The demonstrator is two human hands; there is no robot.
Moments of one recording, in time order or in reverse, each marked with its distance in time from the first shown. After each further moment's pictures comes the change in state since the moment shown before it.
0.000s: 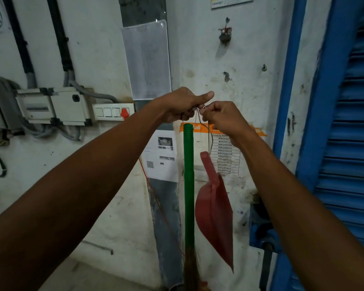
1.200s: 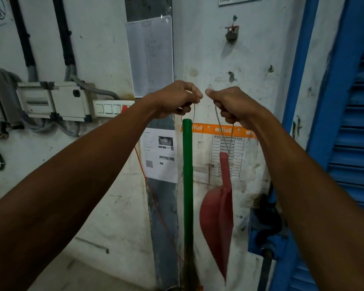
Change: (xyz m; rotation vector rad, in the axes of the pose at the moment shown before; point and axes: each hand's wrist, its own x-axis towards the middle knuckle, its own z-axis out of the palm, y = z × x) left_hand 0.020 -0.019 -0.028 0.056 0.009 0.118; right_hand 0.040 -0.017 -0.027 0.060 -0.237 0.050
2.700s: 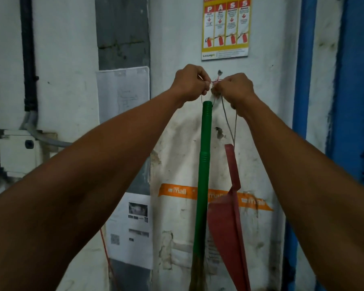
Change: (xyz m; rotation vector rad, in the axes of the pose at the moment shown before) left_hand 0.243 0.083 -0.033 0.200 0.517 0.358; right_hand 0.229 -0.046 -0.106 -0.234 0.590 -0.172
